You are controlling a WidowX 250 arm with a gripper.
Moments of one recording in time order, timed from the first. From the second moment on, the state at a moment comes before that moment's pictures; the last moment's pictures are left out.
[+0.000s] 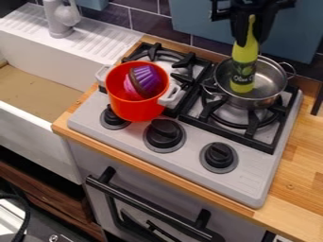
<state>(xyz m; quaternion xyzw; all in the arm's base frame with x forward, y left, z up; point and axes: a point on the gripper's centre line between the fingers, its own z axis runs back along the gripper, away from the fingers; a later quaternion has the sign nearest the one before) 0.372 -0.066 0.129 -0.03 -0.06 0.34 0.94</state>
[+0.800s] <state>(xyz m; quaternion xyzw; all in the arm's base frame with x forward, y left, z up) 0.373 -0.061 0.136 -0.03 -0.05 0.36 0.93</state>
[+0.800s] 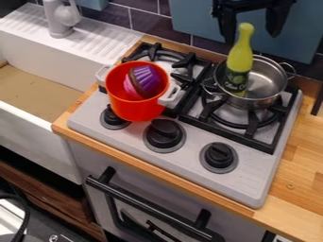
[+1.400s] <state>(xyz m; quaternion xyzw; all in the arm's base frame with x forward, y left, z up) 0.371 -0.055 0.138 -0.03 -0.04 0.36 0.93</state>
